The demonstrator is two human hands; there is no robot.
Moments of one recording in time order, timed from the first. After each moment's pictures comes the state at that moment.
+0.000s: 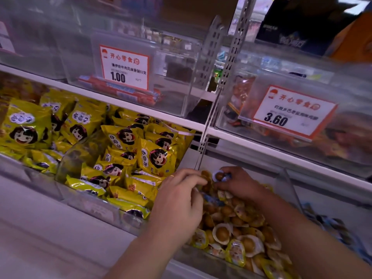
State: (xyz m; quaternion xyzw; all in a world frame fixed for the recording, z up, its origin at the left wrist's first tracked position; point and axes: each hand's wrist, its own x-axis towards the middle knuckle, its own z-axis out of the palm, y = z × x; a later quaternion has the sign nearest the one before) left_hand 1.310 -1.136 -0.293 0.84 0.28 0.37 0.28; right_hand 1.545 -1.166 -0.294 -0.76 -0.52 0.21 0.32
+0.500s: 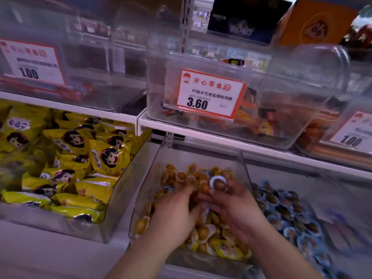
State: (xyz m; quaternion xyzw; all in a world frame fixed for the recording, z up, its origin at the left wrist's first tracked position) left_hand 1.391 -1.182 -0.327 0.90 0.26 0.23 0.28; right_hand 1.507 -1.283 -0.290 -0.58 -0.17 0.36 0.71
